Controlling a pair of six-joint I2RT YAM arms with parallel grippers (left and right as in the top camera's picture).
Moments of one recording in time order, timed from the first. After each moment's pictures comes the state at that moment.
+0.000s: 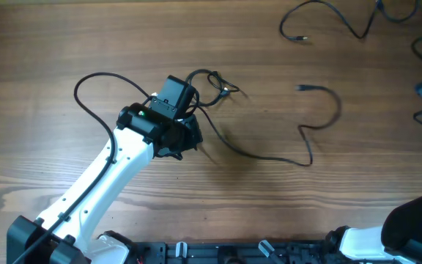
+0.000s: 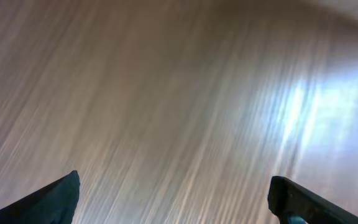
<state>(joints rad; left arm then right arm) -0.50 1.45 1.13 -0.95 0.11 -0.79 -0.46 1.61 1.46 -1.01 0.41 0.63</state>
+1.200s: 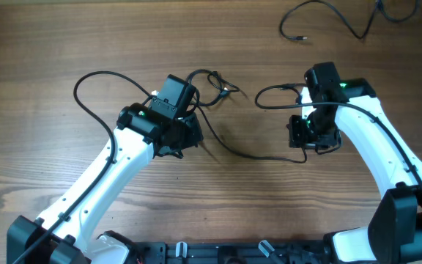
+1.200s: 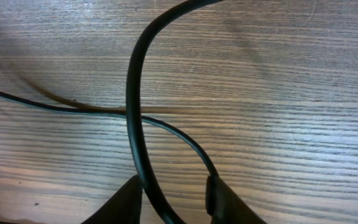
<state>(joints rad) -0.50 1.45 1.13 -0.92 0.10 -0.80 0.17 1.61 1.17 -1.16 -0.15 0.20</state>
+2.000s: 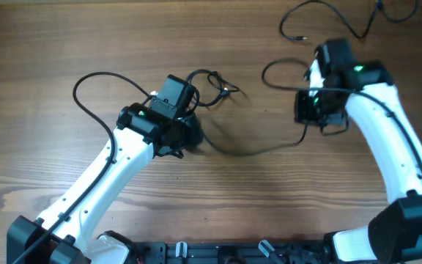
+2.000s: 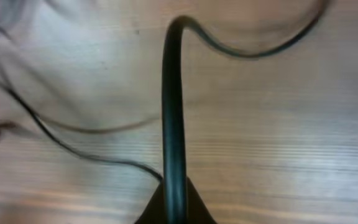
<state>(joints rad) -0.50 1.45 1.13 -0.92 0.10 -0.81 0.13 1.62 1.45 -1.26 -0.13 0.24</state>
